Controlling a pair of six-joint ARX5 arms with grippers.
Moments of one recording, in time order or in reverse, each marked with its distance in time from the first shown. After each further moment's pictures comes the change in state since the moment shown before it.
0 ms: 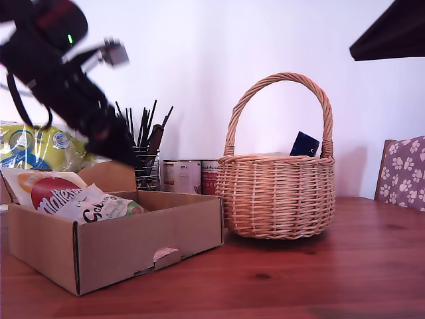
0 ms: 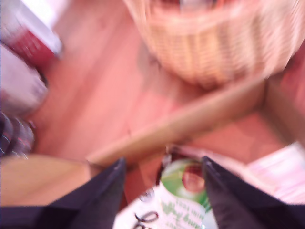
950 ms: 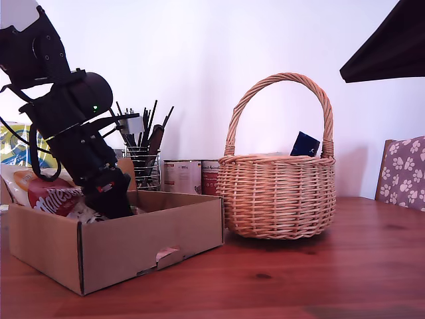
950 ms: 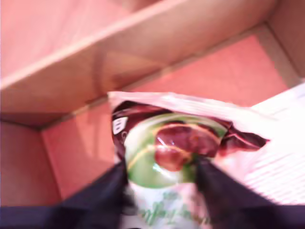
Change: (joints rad) left arm 0.000 0.253 0.156 -0.226 -0.011 0.010; right arm 0.019 0.060 0.000 -0.004 0.010 -0.026
